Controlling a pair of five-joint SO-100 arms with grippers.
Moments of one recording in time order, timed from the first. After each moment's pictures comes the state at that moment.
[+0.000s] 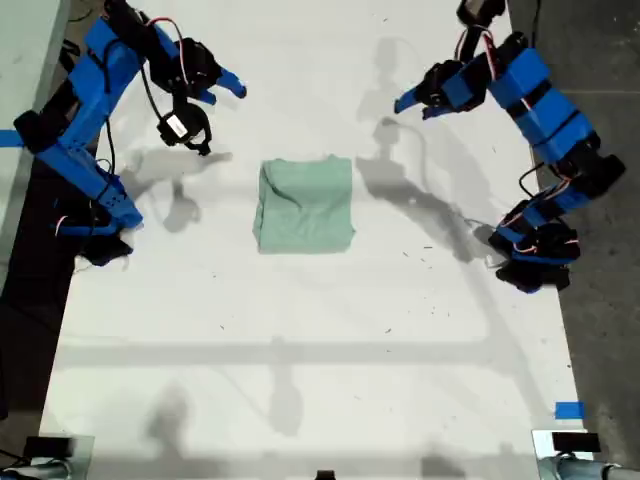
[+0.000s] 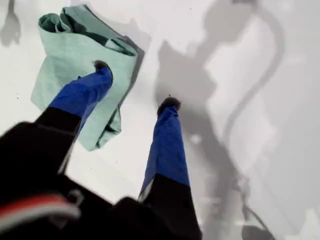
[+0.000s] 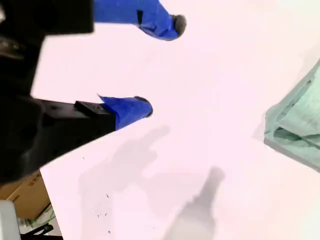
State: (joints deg) arm 0 -46.3 95.6 64.8 100.2 36.7; arm 1 44.6 106.3 81.3 83.2 -39.6
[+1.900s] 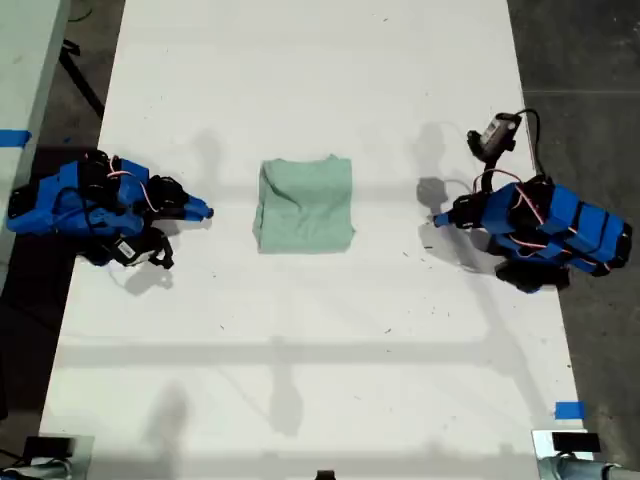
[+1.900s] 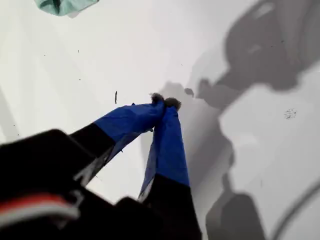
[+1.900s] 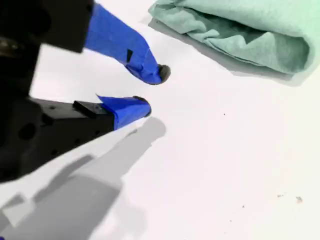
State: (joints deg) arm 0 -16.6 195.8 173.6 78.5 2.8; arm 1 21.6 196.4 175.3 71.8 -34.5
